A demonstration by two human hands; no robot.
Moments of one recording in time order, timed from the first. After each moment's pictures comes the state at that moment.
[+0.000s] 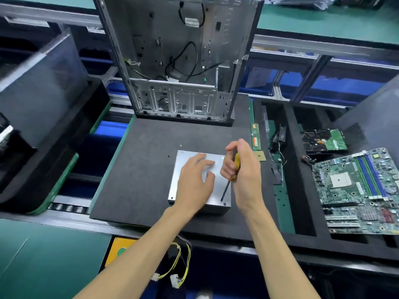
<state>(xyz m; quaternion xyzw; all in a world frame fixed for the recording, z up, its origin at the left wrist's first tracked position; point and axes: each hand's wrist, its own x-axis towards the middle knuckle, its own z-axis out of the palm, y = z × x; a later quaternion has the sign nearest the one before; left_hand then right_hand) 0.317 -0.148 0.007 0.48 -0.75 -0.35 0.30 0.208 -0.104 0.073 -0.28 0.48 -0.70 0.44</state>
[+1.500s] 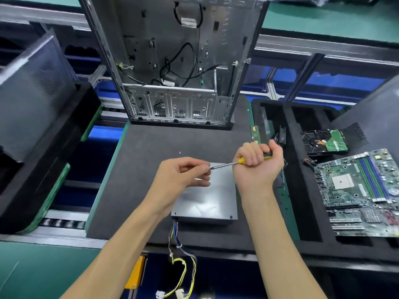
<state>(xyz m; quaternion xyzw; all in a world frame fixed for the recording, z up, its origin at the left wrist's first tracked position) 0.364 -0.189 0.070 0.37 -0.50 -0.71 0.32 0.184 -0.153 0.080 0.14 0.13 -0.84 0.50</state>
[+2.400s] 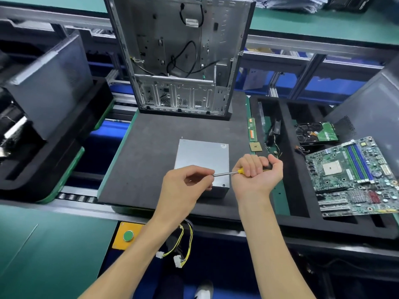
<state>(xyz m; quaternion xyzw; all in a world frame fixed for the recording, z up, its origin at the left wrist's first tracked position) 0.376 -0.075 0.074 0.44 -0.61 -0.55 0.37 0.214 -0.062 0.075 0.19 0.14 -0.85 0.47</state>
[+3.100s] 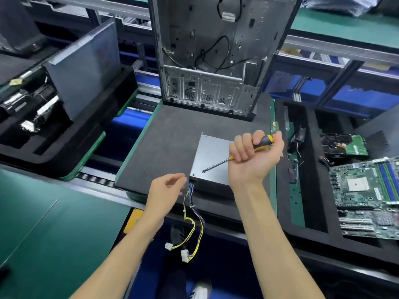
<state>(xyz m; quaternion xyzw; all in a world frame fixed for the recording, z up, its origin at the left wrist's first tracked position) 0.438 -0.098 -0.001 0.61 -0.46 -0.54 0.34 0.257 -0.105 0.085 -0.07 0.24 -0.82 0.51</state>
